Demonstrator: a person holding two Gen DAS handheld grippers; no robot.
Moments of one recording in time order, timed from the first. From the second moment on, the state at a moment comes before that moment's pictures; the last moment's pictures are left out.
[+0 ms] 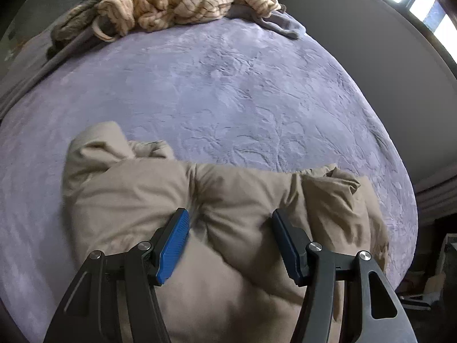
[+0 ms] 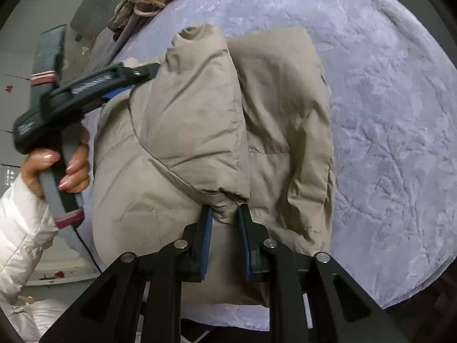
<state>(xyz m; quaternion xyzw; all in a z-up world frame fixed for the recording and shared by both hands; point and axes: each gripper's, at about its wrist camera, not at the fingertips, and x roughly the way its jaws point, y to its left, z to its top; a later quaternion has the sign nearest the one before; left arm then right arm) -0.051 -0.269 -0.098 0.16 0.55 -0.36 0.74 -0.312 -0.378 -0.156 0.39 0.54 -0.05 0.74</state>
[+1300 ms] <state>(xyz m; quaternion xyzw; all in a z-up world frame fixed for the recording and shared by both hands) -0.074 -0.079 -0.094 0.04 0.62 -0.31 0.72 -0.322 -0.350 -0.111 0.38 0.49 -0.16 0.77</state>
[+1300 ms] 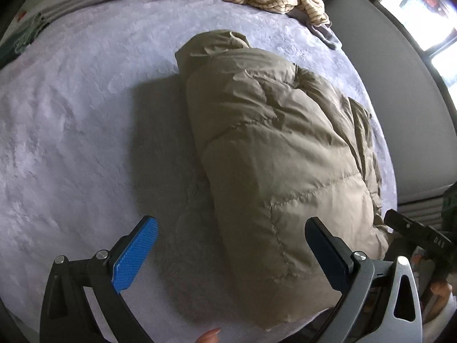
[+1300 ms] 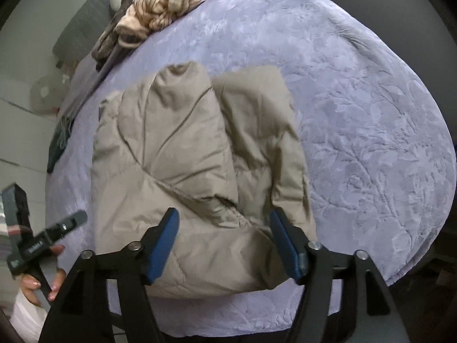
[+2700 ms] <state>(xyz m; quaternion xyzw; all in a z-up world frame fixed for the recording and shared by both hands) -0.008 -0.133 -0.194 -0.14 0.70 -0.35 0.60 -0.176 -0.450 -0.223 0.48 0.55 0.11 0.67</state>
